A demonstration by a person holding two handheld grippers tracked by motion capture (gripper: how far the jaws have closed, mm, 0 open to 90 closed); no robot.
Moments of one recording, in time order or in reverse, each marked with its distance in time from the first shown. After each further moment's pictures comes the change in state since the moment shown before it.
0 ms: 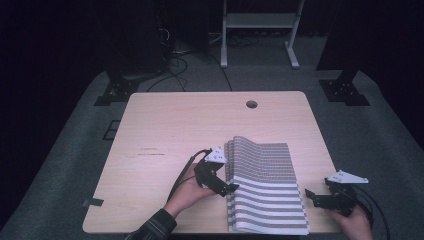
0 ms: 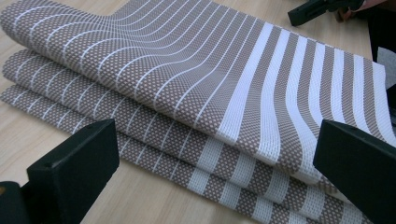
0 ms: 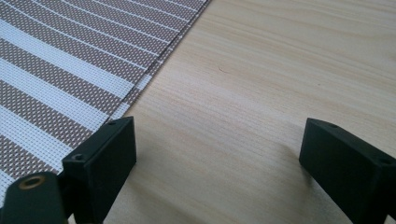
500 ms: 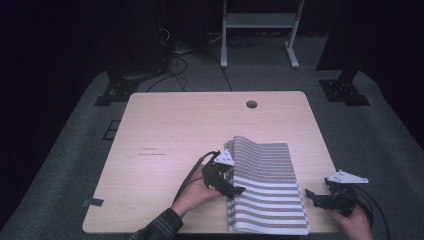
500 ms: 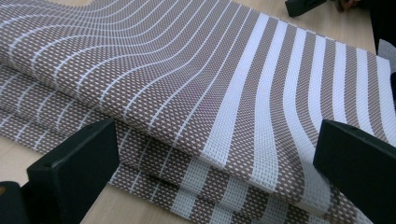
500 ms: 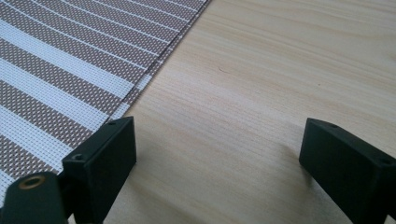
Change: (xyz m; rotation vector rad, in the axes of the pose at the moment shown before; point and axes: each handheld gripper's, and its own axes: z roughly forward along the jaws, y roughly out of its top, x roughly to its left) left arm -0.004 0.002 0.022 0.049 -0.027 0.006; right arm 0.000 0.000 0.000 0.000 0.000 0.000
